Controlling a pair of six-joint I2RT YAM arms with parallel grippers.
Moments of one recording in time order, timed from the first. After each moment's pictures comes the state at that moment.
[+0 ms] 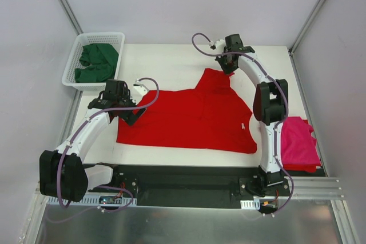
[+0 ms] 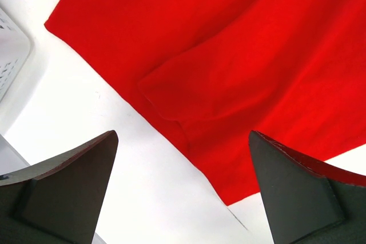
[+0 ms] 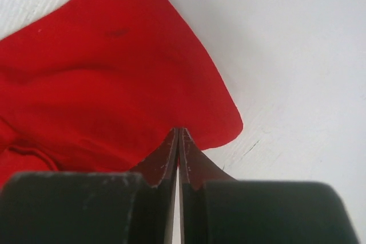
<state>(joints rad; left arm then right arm) -0.17 1.19 0.83 -0.59 0.12 0.59 0.27 2.27 2.02 -0.73 -0.05 -0.40</state>
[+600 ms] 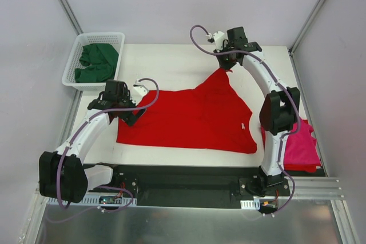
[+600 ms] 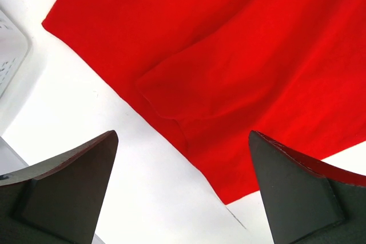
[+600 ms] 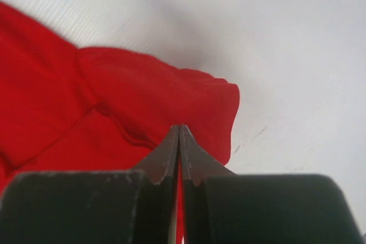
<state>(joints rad) -0.17 1.18 0.82 -0.59 0.13 0.59 0.31 2.06 1.96 -0.77 -0.16 -0.41</state>
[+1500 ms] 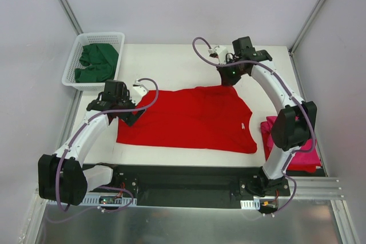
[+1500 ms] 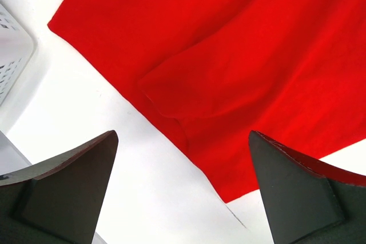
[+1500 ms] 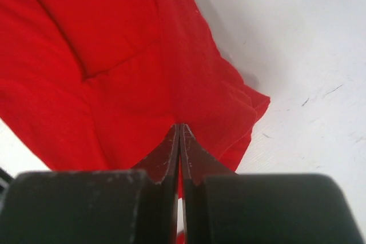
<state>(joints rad) -0.17 1.16 0.82 -0.60 0.13 0.59 0.32 1.80 1.69 -0.93 -0.32 -0.48</state>
